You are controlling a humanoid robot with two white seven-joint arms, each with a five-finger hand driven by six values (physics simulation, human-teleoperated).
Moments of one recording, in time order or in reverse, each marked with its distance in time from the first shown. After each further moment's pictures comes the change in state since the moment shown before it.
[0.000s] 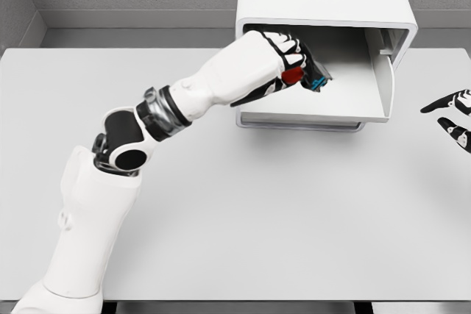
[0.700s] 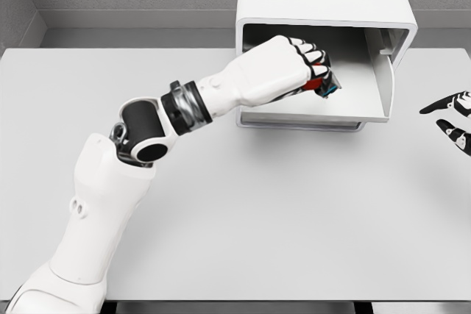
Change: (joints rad) left arm -0.071 -0.002 -0.090 0.030 -0.156 0.001 0.000; right arm 0.005 0.010 -0.001 0.000 0.000 0.000 0.000
